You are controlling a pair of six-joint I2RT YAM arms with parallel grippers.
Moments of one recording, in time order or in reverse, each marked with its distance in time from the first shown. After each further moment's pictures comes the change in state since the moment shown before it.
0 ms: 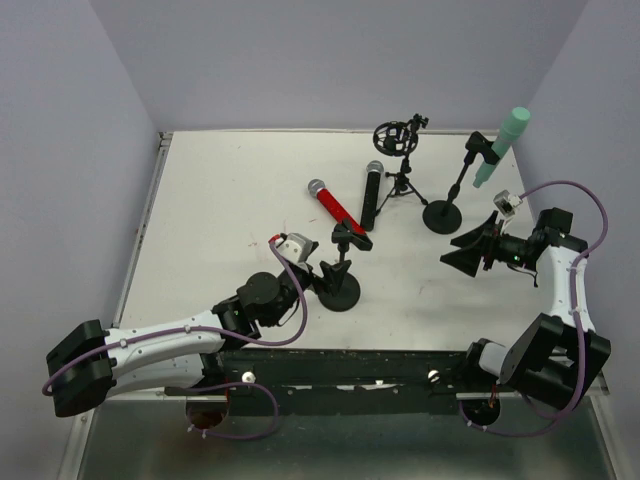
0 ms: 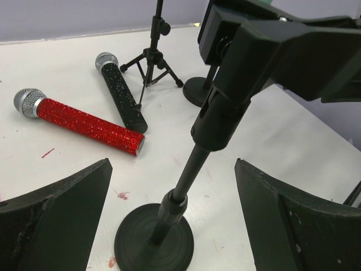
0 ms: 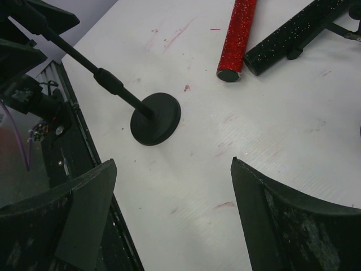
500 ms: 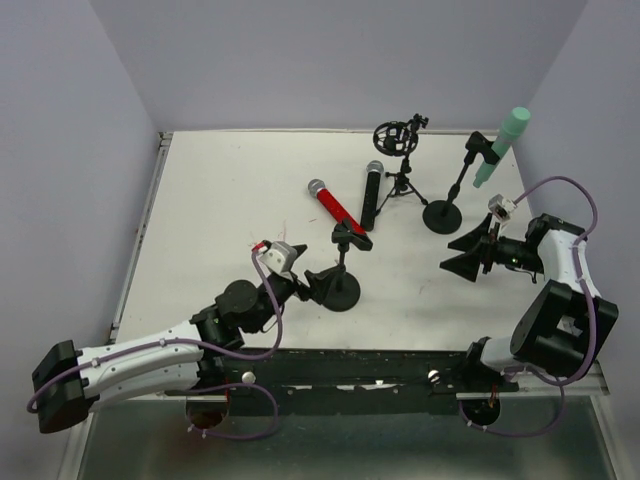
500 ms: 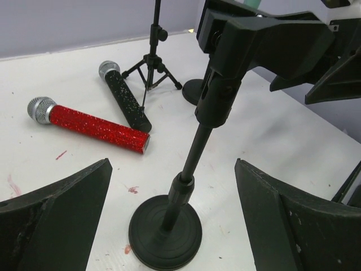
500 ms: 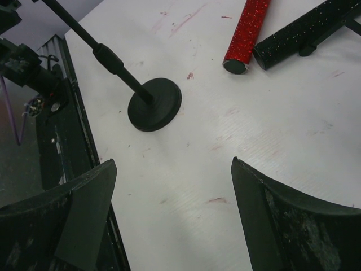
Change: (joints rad) left arm 0.000 -0.201 -0.078 -0.102 0.045 0.055; right arm 0.000 0.174 0.058 -0.304 -0.004 -0.468
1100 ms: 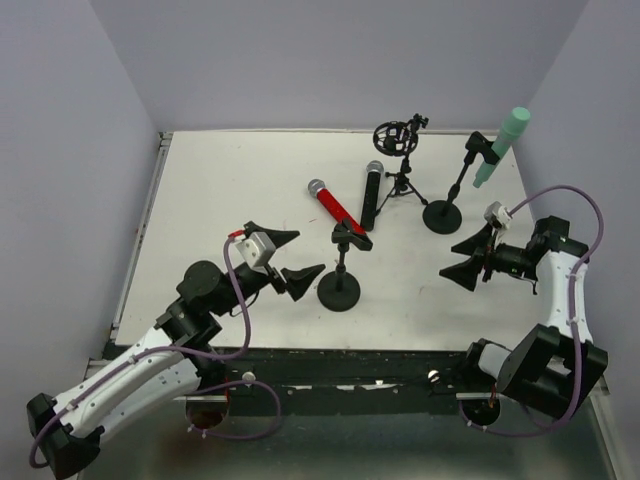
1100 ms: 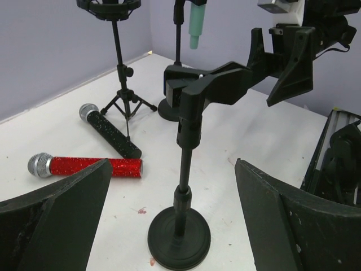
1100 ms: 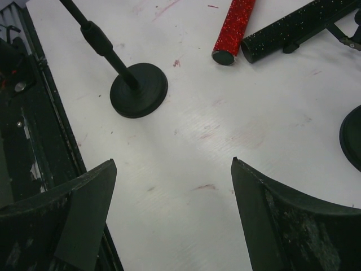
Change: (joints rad) left arm 0.252 -0.214 0.116 -0.267 0.492 0.114; right arm 0.000 -0.186 -0.048 0.067 0.074 0.057
